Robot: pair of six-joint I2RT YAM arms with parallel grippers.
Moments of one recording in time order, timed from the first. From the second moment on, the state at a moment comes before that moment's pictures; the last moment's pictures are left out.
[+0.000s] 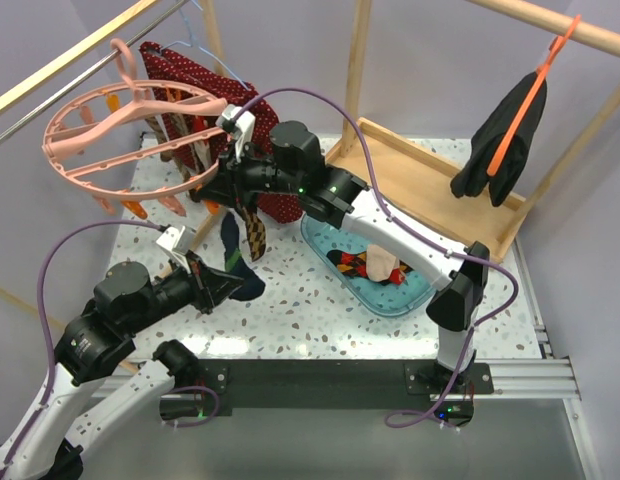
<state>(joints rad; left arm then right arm) -0.65 0.44 0.91 -0.74 0.18 -0.51 0.96 1.89 2.02 -0.22 -0.41 0.27</state>
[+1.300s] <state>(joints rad) -0.65 0.50 0.95 -0.69 0.17 -0.47 0.96 1.63 1.79 -0.51 -0.29 0.28</state>
